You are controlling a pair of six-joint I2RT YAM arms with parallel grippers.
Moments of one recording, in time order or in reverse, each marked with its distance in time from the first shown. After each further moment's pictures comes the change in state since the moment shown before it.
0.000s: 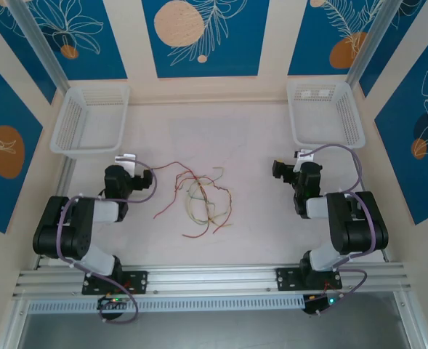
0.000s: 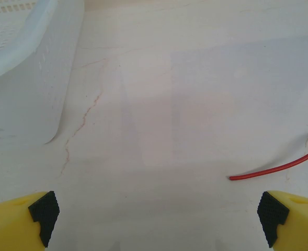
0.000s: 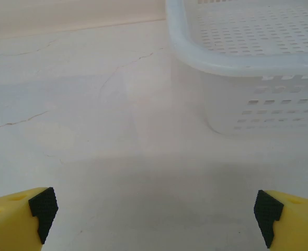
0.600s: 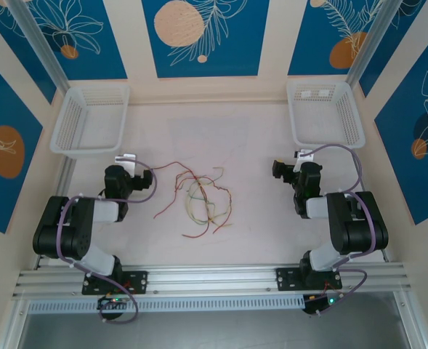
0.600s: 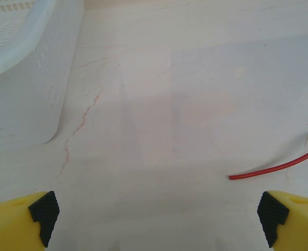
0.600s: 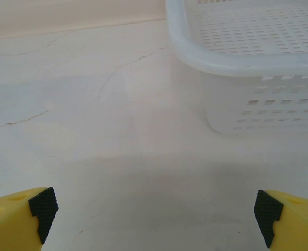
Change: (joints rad) left arm 0.000 0.000 0.000 -0.002 0.003 0.000; right arm 0.000 0.000 0.000 0.000 0.000 0.000
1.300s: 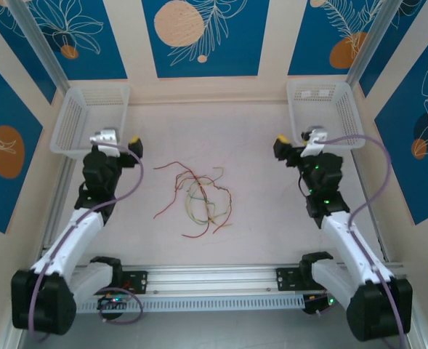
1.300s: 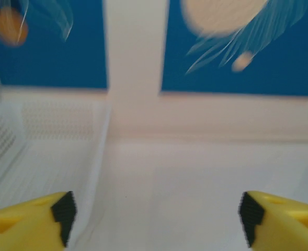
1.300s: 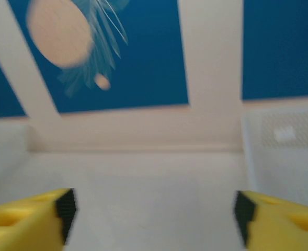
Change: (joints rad) left arm -0.116 -0.554 0.290 -0.481 -0.061 -0.160; right arm 0.108 -0.637 0.257 -0.508 -0.174 0.095
